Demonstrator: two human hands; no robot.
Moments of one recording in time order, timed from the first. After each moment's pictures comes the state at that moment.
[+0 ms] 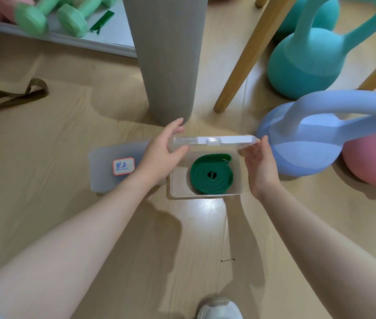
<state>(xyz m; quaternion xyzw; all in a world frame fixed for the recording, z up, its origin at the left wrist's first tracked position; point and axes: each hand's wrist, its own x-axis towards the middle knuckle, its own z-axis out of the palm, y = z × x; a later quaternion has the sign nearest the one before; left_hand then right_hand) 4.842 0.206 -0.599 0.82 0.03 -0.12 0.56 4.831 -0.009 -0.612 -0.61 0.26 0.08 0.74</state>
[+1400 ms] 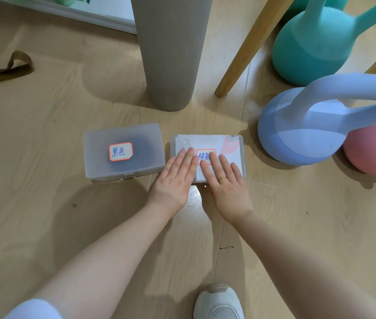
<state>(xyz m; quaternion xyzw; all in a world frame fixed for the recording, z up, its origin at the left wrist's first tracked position) 4.769 0.185 -0.684 0.98 -0.20 -0.02 0.00 4.757 0.017 -0.693 -0.98 -0.19 0.00 0.00</state>
